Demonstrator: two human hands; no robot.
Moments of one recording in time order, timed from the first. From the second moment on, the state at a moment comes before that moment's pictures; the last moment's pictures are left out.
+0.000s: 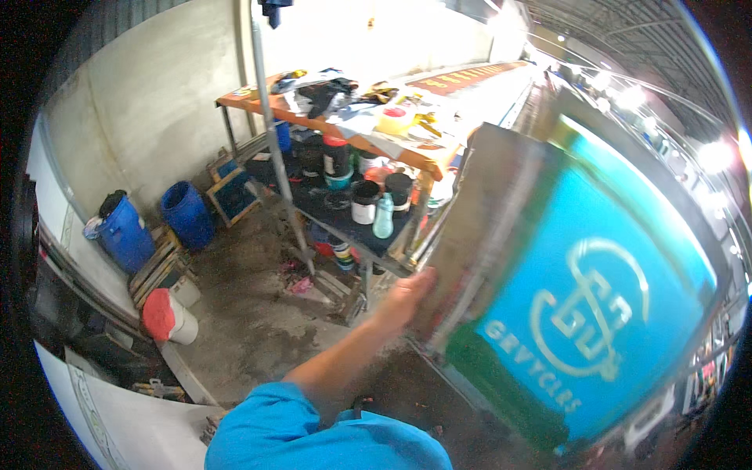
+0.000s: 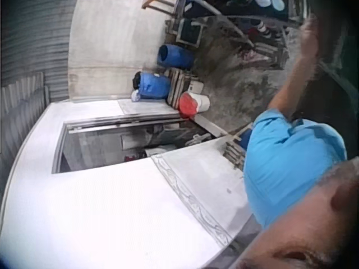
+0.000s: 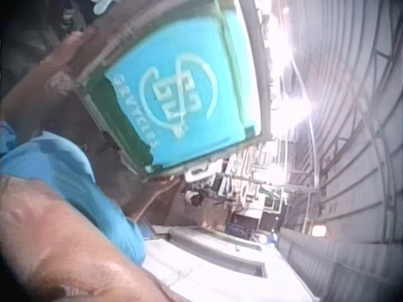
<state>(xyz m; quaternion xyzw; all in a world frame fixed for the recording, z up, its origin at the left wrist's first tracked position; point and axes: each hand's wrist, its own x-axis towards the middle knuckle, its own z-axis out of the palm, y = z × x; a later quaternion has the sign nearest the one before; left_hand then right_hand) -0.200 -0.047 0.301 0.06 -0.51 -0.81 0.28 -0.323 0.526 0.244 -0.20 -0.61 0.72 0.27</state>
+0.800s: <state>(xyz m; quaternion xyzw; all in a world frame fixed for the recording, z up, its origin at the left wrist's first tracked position) 0.311 -0.062 0.329 0.58 -0.03 -0.44 0.69 -0.172 -0.291 0.327 0.40 -0.53 0.41 -0.62</state>
